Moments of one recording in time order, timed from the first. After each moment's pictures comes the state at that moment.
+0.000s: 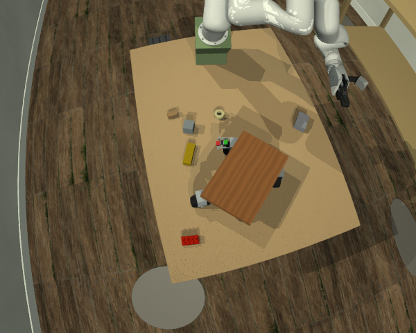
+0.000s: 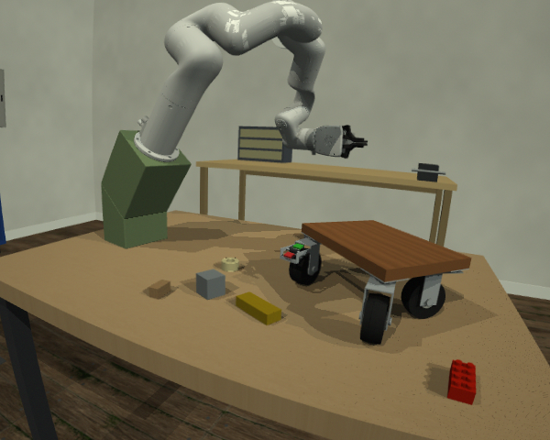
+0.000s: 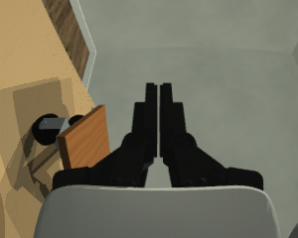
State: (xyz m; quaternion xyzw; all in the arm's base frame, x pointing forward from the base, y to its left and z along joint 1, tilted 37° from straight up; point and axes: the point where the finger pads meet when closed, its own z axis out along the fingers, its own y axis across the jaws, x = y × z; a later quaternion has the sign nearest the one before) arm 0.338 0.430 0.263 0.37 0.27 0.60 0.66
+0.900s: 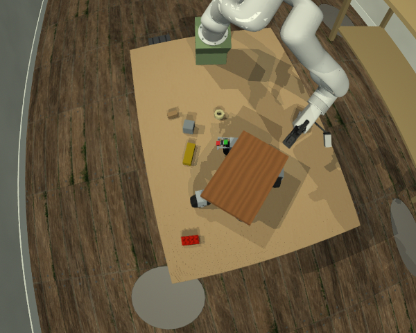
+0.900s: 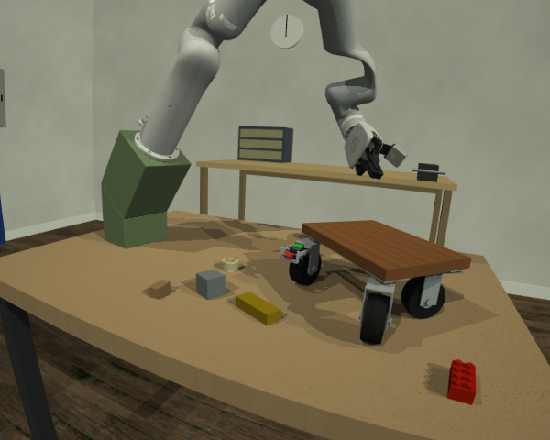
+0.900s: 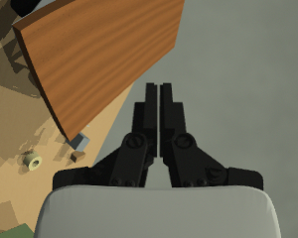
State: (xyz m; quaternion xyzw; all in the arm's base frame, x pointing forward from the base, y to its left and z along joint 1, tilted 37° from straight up) arm 0.455 0.178 0.286 0.71 0.21 0.32 0.59
